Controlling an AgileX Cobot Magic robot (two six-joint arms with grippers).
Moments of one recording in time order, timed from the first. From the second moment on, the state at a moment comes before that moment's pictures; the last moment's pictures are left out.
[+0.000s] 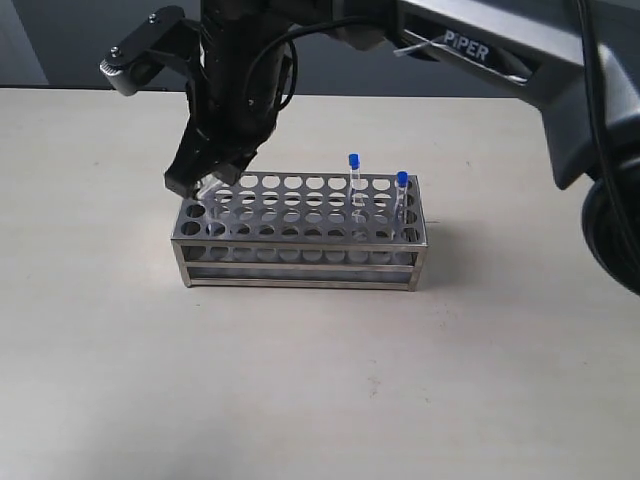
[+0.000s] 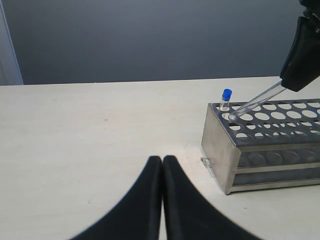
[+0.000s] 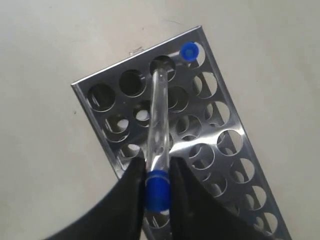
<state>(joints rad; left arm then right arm) -0.05 0.00 0.01 0.07 0.24 -0.12 0.96 2.18 -2.08 -0.02 1.22 -0.32</state>
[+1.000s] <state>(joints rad) -0.05 0.00 0.01 0.07 0.24 -0.12 0.96 2.26 -2.15 -0.05 1.20 -0.38</state>
